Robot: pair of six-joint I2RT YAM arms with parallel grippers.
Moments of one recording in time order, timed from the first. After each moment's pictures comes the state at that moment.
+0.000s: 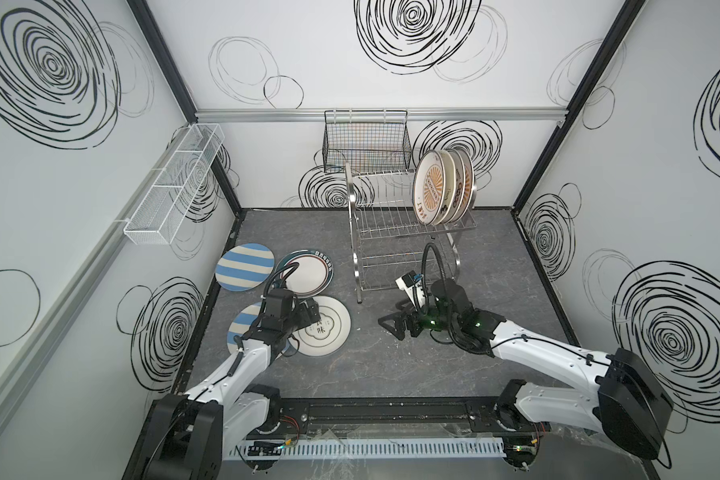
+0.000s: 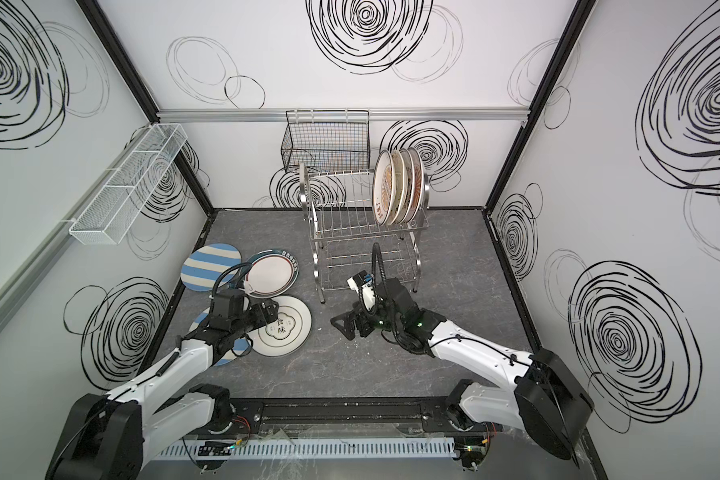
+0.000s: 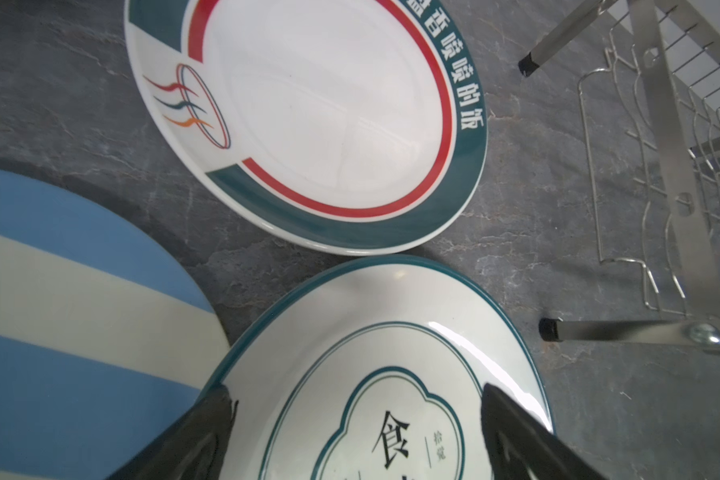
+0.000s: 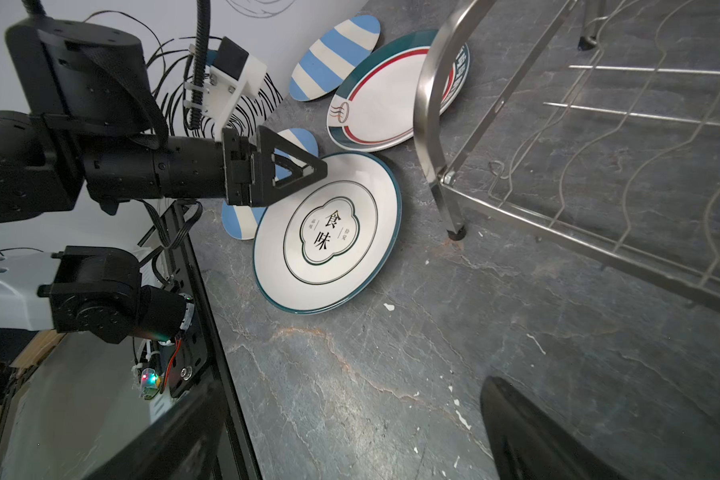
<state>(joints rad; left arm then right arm) -0.14 1.05 0.35 -0.10 0.07 -0.55 0.77 1.18 0.61 0.06 -0.38 0.37</state>
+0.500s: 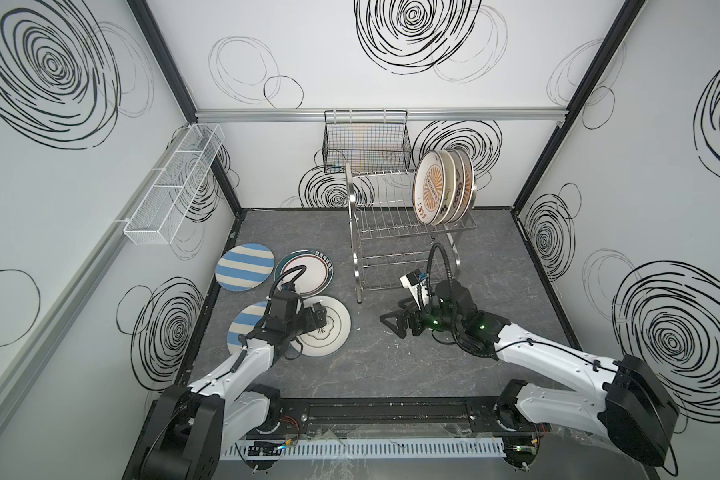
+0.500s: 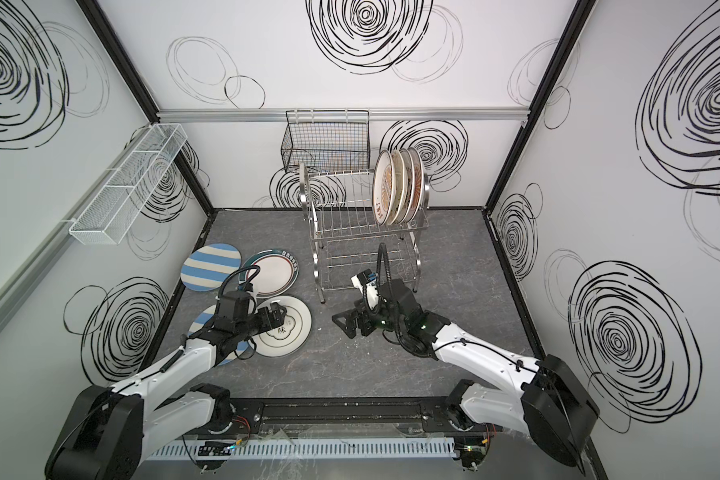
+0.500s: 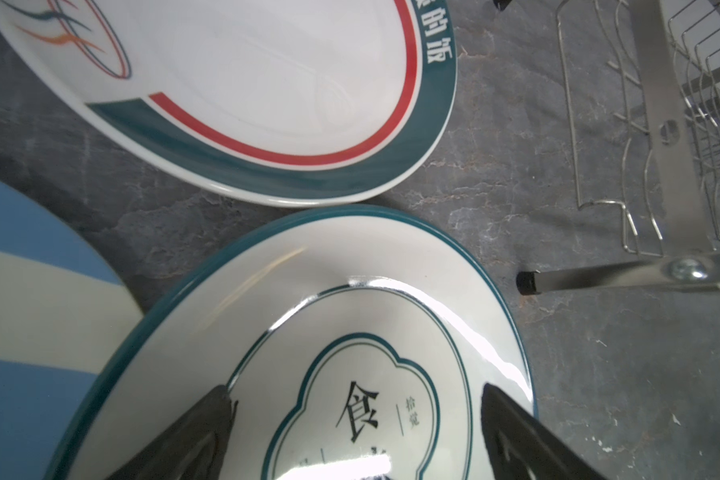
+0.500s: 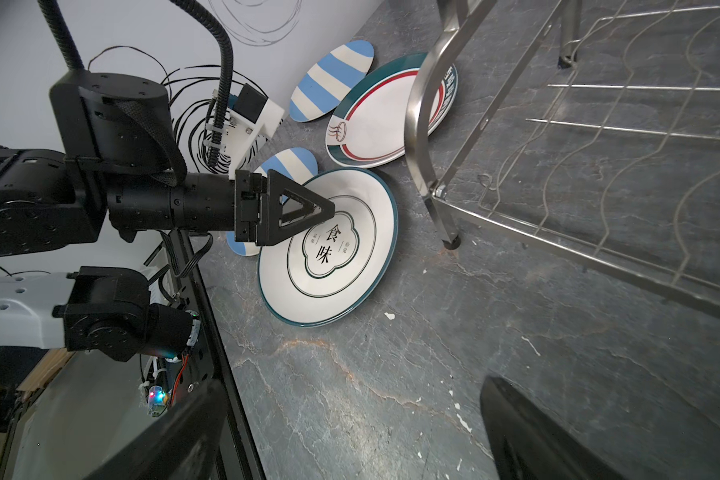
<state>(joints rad) -0.20 1.08 0.34 -0.09 0.14 -0.55 0.77 1.13 0.58 0.06 -0.35 0.43</state>
